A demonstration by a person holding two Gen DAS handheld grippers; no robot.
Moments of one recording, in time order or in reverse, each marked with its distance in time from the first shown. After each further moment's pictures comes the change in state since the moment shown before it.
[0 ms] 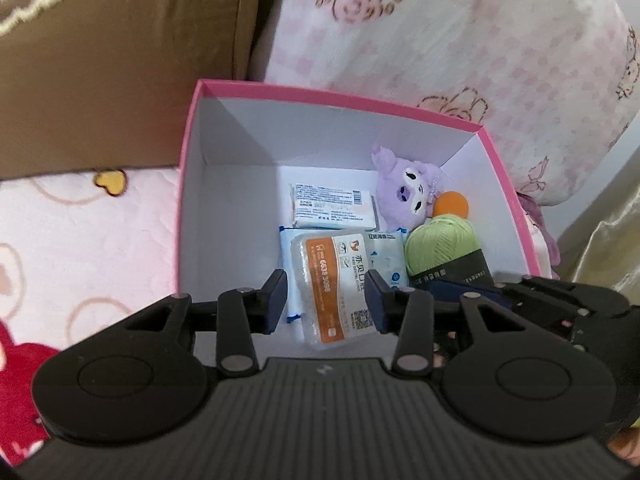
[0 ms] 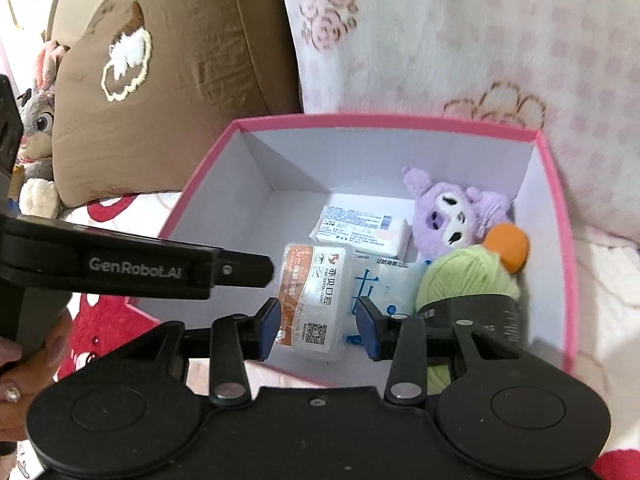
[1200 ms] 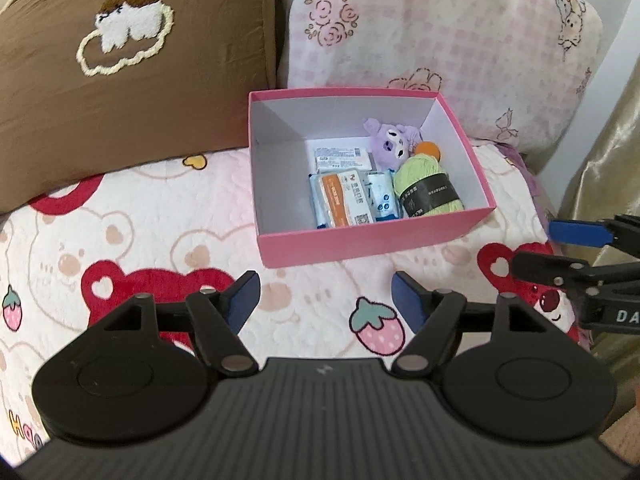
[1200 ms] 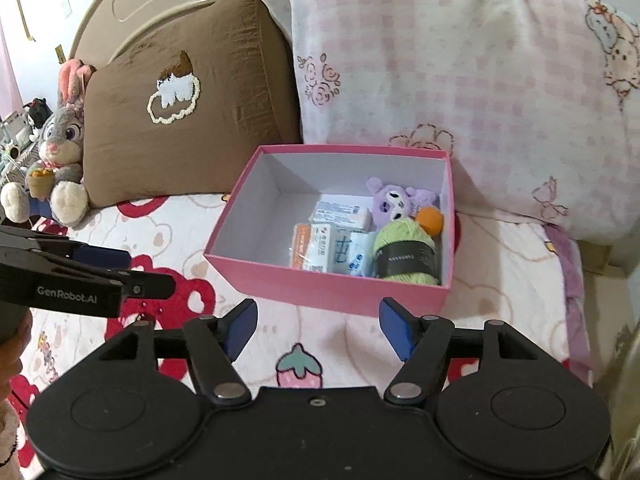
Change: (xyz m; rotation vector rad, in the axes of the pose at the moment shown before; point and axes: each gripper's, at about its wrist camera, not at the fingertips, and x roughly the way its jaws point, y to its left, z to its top) left arm -0.152 -0.030 -0.064 0.116 0.012 0.144; right arm -0.162 0.025 -0.046 0.017 -0.042 -0.079
